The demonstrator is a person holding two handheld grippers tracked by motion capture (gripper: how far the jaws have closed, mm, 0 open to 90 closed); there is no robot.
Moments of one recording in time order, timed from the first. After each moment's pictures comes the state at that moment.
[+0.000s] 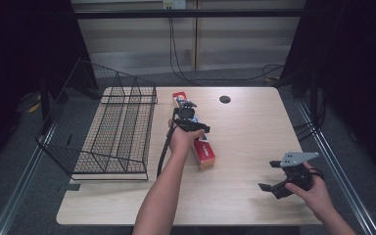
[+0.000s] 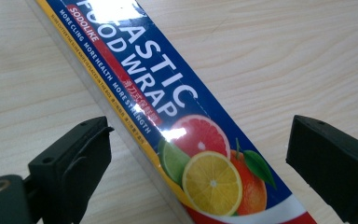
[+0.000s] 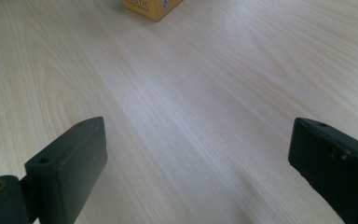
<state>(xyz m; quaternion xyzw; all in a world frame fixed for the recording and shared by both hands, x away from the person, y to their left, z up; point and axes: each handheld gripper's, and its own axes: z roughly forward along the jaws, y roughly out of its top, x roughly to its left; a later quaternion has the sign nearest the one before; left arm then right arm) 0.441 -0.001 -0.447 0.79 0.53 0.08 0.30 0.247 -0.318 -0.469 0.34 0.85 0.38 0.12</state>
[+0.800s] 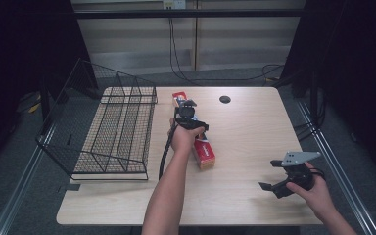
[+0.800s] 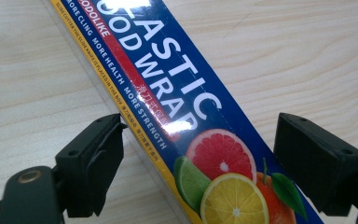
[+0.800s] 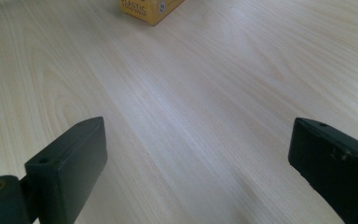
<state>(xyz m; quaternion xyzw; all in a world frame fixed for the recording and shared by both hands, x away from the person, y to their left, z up) 0.454 -0.005 -0.456 0.78 0.56 0.08 0.28 0.247 -0.320 -0.468 0.34 0.85 0.39 0.12</state>
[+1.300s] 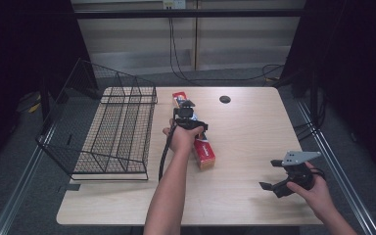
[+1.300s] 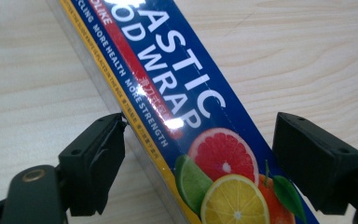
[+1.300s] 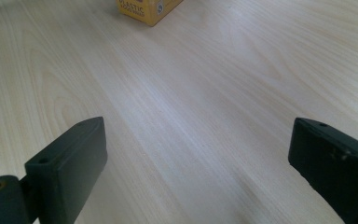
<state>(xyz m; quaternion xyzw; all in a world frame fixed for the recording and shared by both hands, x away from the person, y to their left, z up) 0.455 -0.002 -0.460 0.76 0.58 0.05 0.29 0.248 -0.321 -0.468 0.34 0.85 0.39 0.12</state>
